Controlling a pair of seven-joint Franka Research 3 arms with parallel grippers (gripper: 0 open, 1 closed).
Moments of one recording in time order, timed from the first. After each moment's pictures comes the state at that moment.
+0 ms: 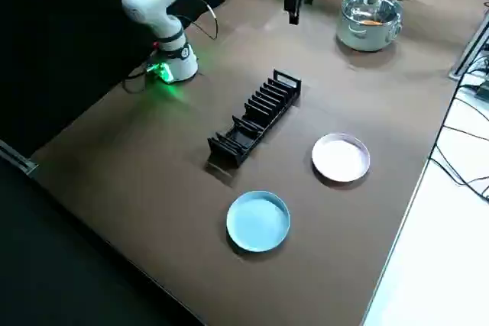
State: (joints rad) left arm 0.04 0.03 -0.11 -1.56 0.03 1.57 0.05; right arm 0.06 -0.02 -0.09 -1.67 0.00 1.64 -0.13
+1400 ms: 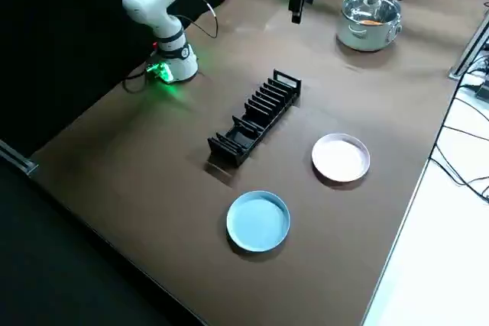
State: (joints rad) left arm 0.26 0.02 -0.11 -2.04 0.03 1.98 0.18; right arm 0.10 -0.01 -0.08 -1.69 0.00 1.63 -0.12
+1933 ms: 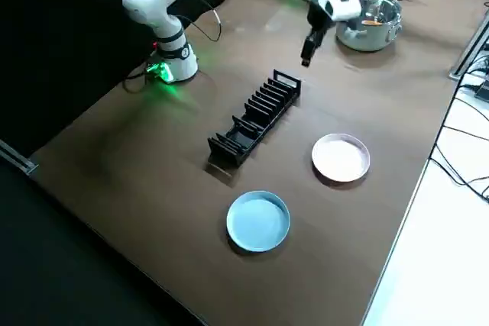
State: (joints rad) left arm 0.43 -0.04 -0.11 -2.55 0.03 2.51 0.39; right arm 0.09 0.21 -0.09 -1.69 0.00 1.76 -0.12
